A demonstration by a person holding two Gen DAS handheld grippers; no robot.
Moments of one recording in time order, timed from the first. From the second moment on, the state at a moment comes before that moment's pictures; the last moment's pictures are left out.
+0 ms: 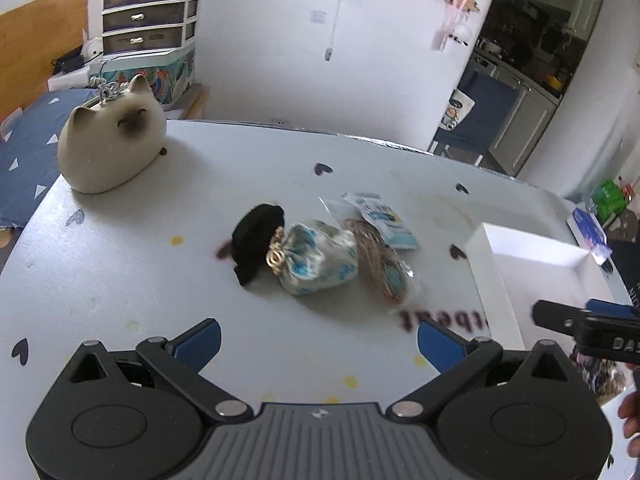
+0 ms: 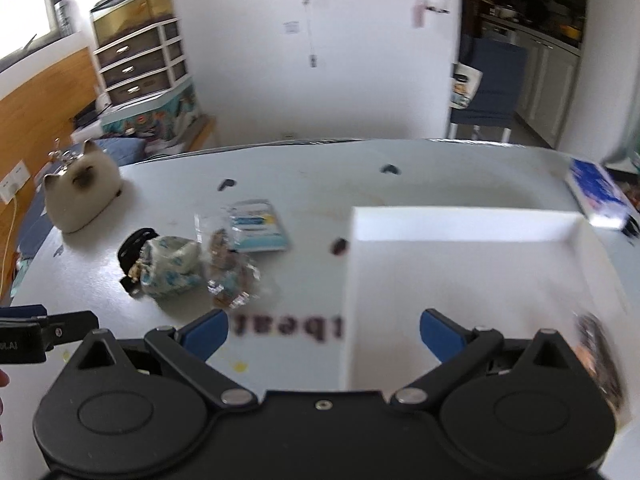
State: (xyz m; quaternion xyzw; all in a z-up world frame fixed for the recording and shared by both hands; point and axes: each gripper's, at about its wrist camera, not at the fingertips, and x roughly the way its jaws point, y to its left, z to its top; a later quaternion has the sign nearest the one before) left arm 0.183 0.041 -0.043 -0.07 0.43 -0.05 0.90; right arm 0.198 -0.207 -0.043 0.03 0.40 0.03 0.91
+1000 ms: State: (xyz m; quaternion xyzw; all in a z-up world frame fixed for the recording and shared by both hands) left arm 0.299 0.058 -0.113 -0.18 0.46 -0.07 0.87; right arm 0.327 -0.126 -0.127 -0.03 0.46 0.15 0.87
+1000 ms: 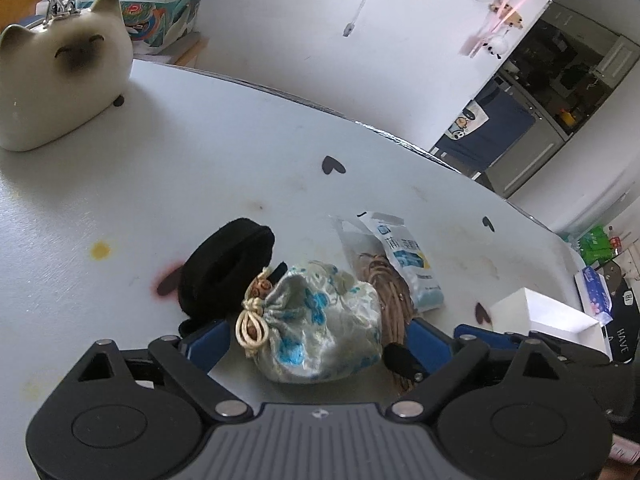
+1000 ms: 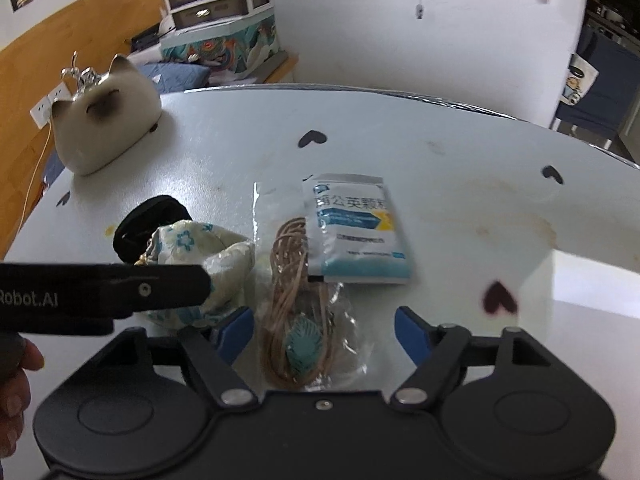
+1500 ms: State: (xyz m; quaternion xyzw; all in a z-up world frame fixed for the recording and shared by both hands) left arm 0.304 0.050 -0.124 -0.16 0.49 -0.05 0.86; right arm 0.309 -0.119 -0.131 -0.04 0.48 0.16 0.86
